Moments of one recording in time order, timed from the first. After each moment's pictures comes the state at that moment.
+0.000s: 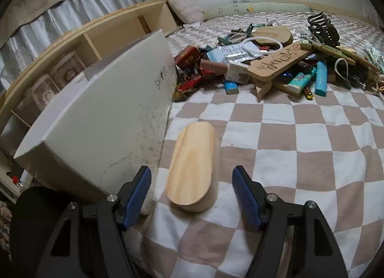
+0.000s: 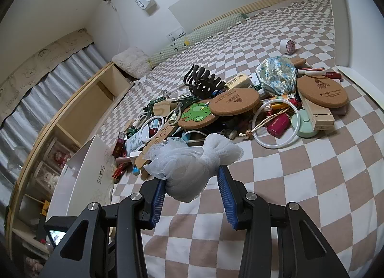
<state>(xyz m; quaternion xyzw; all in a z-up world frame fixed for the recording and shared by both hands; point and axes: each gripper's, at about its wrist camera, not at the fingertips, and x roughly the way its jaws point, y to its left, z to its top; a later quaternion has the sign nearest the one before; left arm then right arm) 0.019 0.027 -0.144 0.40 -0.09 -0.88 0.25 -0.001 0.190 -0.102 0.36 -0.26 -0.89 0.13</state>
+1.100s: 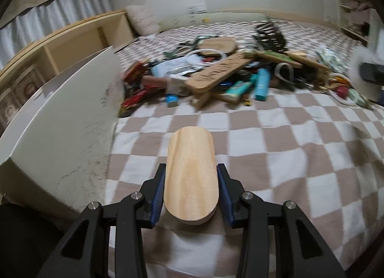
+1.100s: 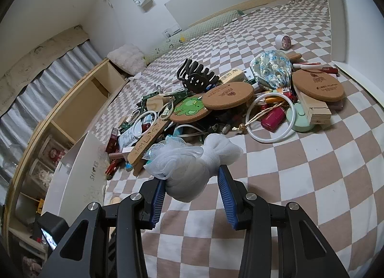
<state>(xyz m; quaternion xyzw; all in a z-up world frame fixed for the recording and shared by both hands) 0.025 0.063 -0.138 0.38 -0.08 -0.92 0.09 0.000 0.188 -0.110 0.37 -0.24 -0.89 0.12</state>
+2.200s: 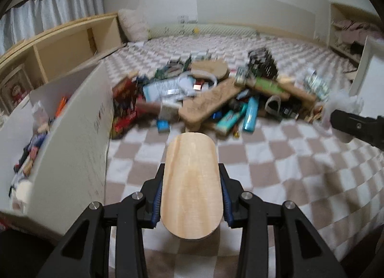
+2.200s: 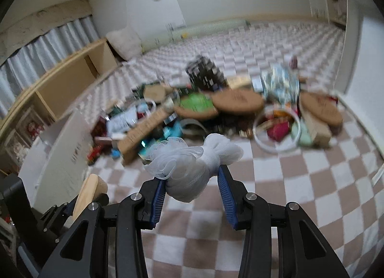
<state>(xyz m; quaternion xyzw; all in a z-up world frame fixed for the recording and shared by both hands) 0.007 0.038 -0.088 0.36 -0.03 -0.93 0.04 0.000 0.137 -0.087 0.36 -0.13 -0.92 0.08</state>
